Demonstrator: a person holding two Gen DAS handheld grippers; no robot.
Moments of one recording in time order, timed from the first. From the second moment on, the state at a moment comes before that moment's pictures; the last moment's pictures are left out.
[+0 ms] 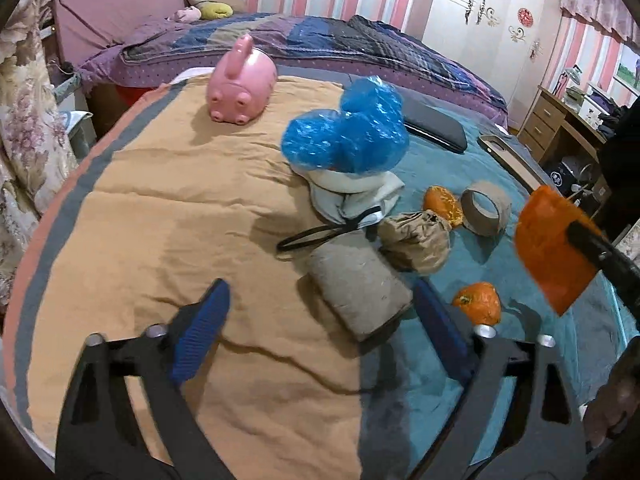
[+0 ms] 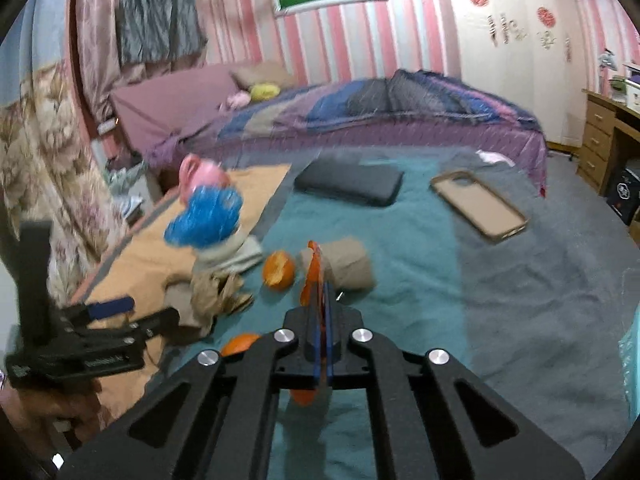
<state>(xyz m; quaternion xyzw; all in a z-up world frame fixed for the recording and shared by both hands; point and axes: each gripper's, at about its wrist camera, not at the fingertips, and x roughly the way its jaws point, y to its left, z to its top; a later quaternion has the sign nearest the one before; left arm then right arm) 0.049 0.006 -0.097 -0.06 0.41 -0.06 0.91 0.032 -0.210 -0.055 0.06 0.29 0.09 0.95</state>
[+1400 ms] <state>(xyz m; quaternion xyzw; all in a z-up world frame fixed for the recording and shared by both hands) 0.059 -0.002 -0.106 -0.10 0.44 -0.10 0.89 0.030 -0.236 -0.047 0.08 0.29 0.11 0.95</state>
